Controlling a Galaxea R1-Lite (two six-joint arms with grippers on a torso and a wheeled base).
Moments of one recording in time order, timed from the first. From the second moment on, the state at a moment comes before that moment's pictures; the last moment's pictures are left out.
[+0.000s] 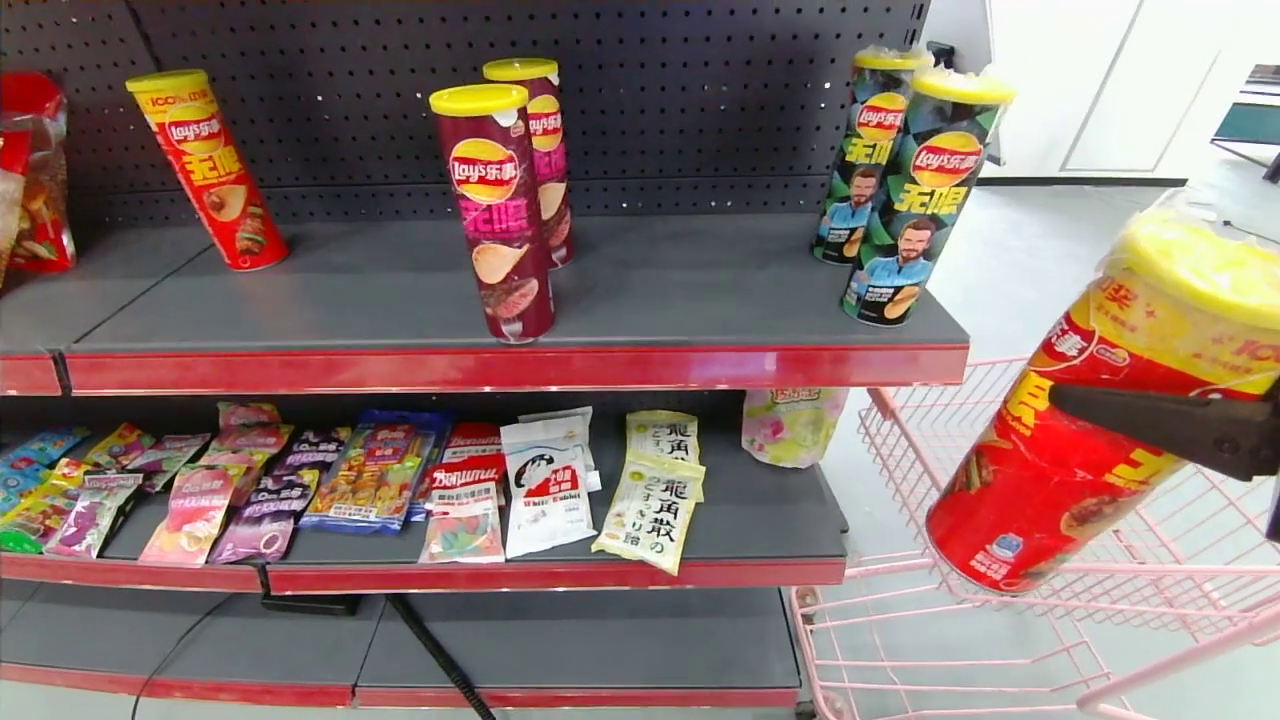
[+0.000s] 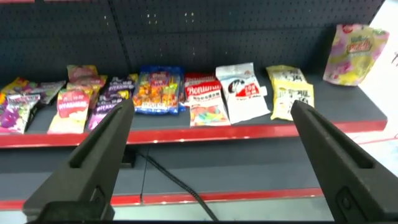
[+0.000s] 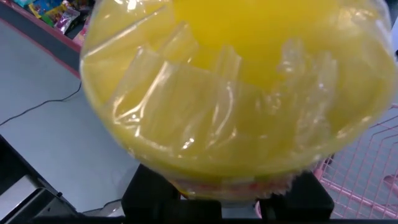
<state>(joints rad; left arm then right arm) -0.01 0.00 0.00 0.00 -0.03 0.01 0.43 1.07 -0.84 0.03 0.19 -0.06</state>
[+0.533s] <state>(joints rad) -0.01 0.00 0.00 0.00 -0.03 0.02 0.42 1.07 -0.81 0.03 0.20 -0.06</state>
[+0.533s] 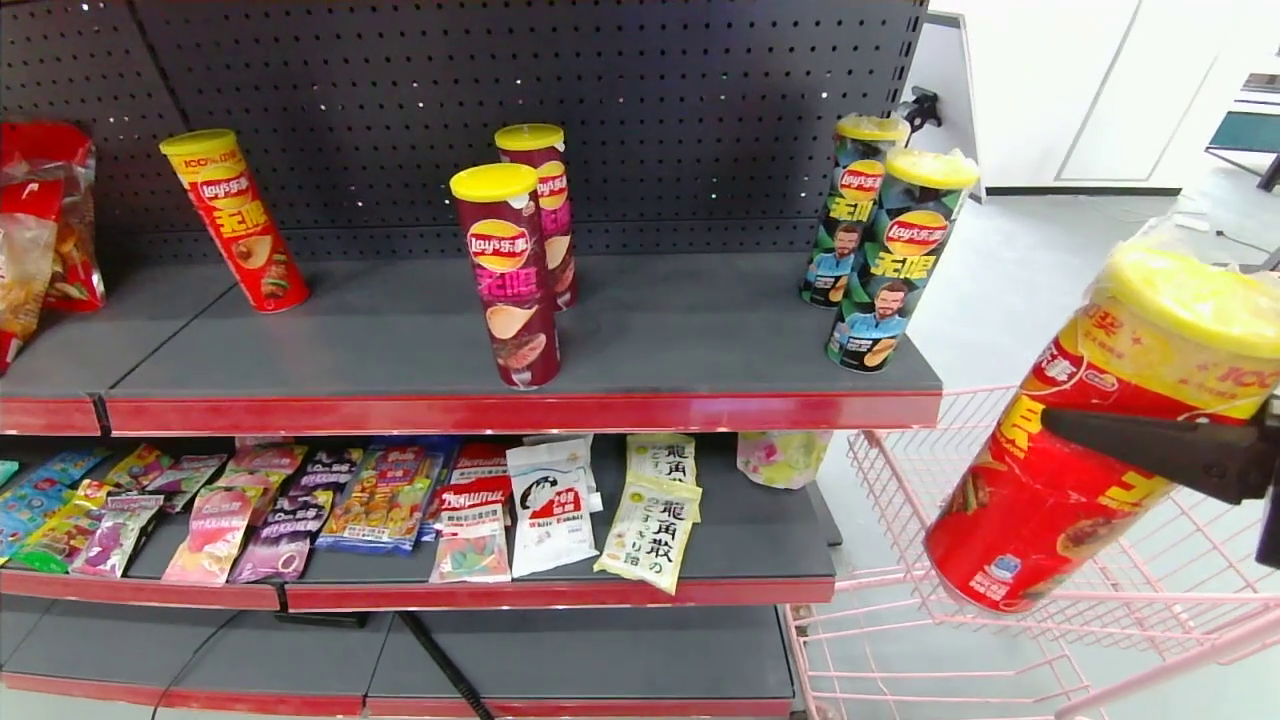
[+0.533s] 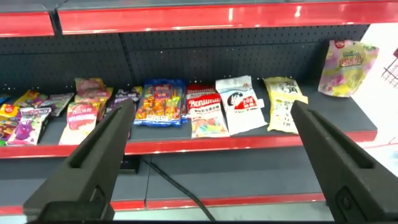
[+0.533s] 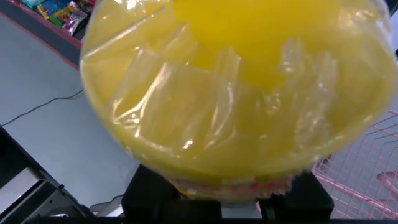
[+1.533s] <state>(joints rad) -0.01 0.00 0.00 0.00 -0.03 0.02 0.43 1.05 -0.70 -0.10 0.26 -0.06</state>
